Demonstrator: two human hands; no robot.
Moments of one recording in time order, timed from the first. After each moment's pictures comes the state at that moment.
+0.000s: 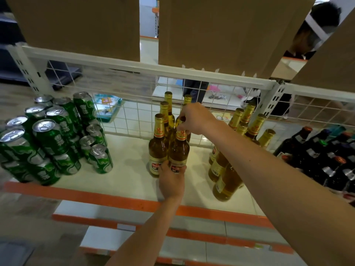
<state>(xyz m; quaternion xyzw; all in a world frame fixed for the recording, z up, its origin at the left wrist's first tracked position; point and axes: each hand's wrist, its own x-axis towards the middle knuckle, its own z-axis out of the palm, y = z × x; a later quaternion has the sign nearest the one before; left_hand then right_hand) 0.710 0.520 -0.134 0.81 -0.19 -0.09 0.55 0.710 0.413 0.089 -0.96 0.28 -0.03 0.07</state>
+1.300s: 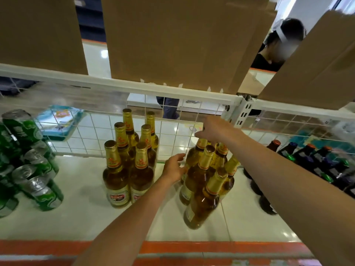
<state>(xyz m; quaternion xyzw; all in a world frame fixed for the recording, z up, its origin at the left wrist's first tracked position) 0.722 0.350 -0.094 0.70 -0.35 -0.38 0.49 0.628 0.264 0.103 -0.90 0.43 0.05 0.07</state>
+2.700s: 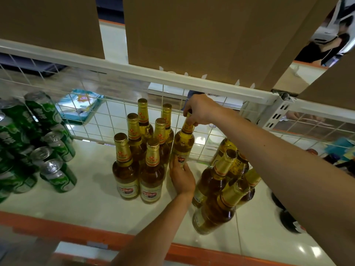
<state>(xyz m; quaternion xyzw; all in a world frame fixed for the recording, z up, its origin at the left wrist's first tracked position) 0.690 0.348 -0.136 0.77 -0.15 -0.11 0.61 0.729 0.248 0.095 -0.96 0.25 0.05 0.09</state>
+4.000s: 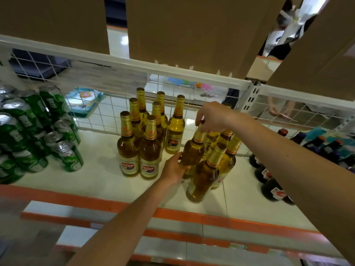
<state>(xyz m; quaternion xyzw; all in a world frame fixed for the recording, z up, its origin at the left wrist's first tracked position) 0.679 0.425 -0.115 0.73 -0.33 -0.35 0.49 0.609 0.318 0.118 -0.95 0.29 0.09 0.07</state>
